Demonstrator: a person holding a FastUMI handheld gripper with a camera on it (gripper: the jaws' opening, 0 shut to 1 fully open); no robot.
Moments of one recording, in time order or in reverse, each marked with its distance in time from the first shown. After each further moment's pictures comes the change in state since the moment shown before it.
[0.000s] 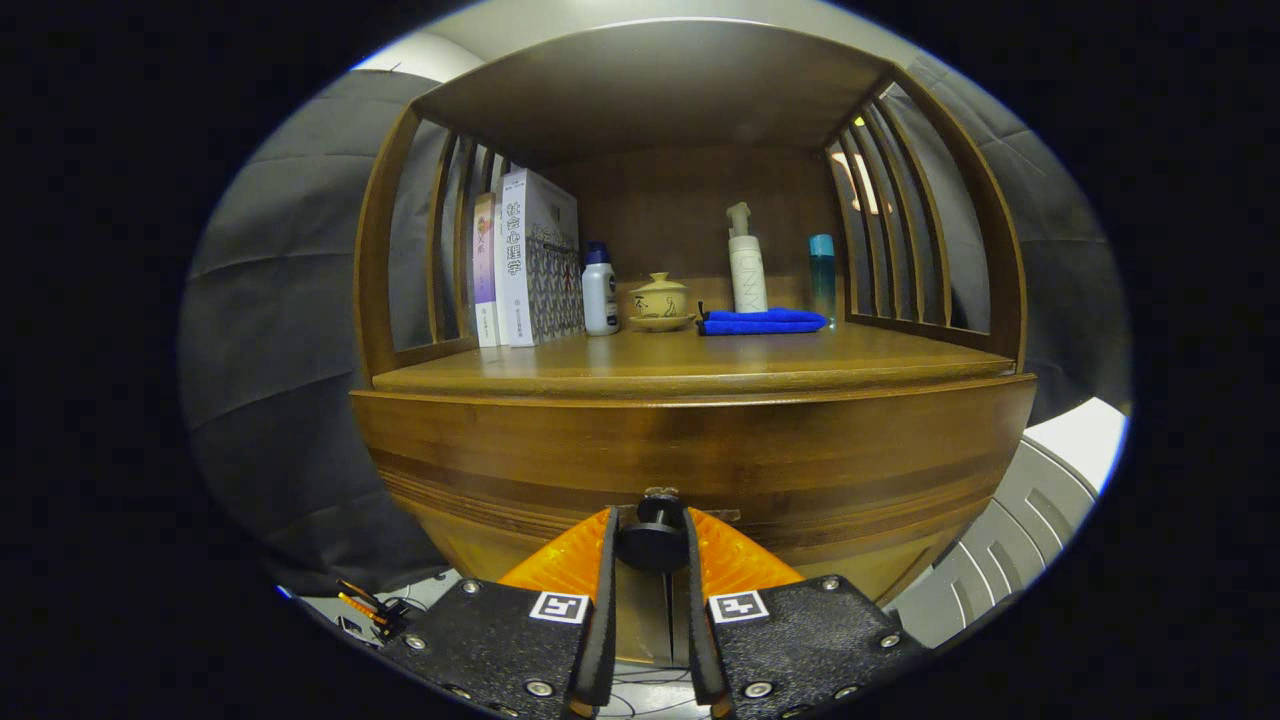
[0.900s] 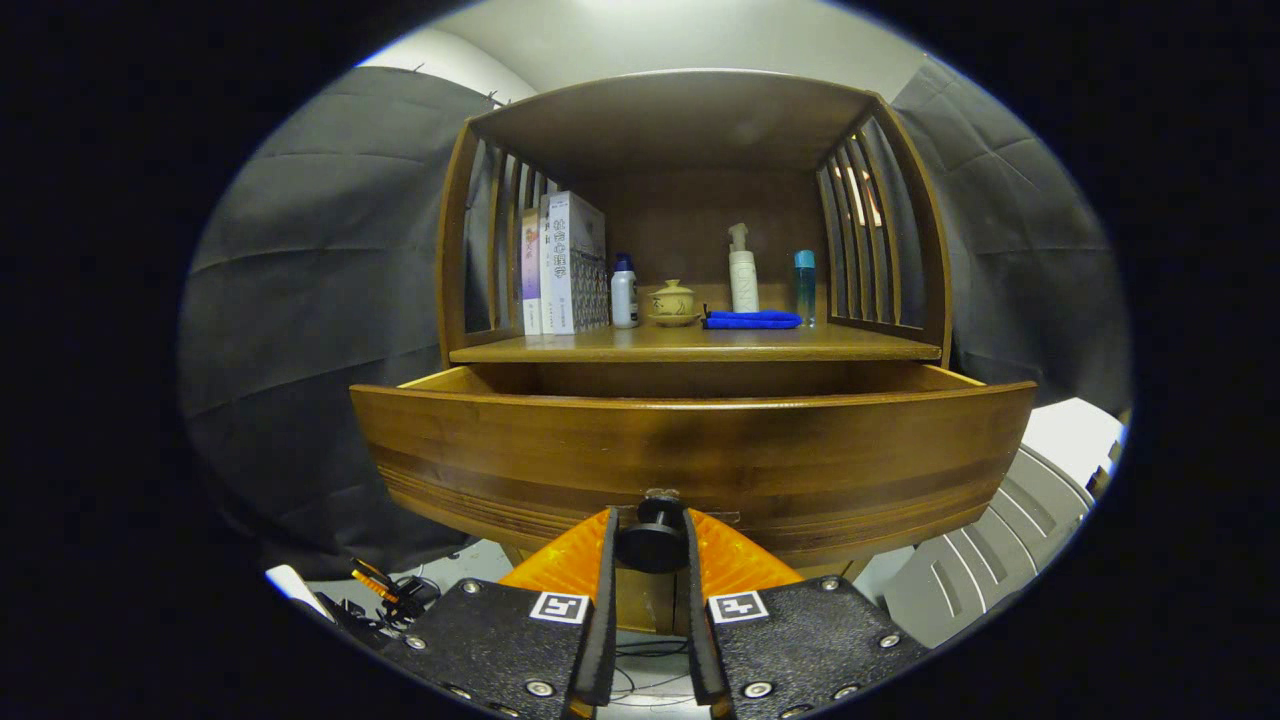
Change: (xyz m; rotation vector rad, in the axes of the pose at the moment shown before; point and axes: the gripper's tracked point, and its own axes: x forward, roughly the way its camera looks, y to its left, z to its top) arm -0.105 0.014 -0.029 -0.044 -0.014 0.029
